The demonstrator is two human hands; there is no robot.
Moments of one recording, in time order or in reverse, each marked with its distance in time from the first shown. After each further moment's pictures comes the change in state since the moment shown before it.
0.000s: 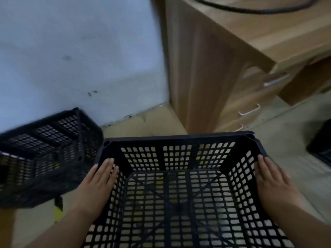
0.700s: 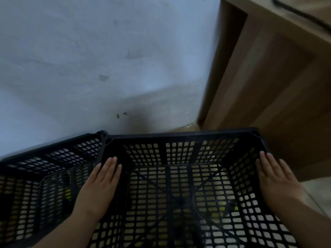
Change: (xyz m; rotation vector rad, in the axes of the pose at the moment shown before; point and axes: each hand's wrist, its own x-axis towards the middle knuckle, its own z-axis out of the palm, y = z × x) left_hand 0.153 -0.200 0.072 -0.106 0.055 -0.065; right_hand 0.236 -0.159 -0.096 -0.329 -0.301 0.035
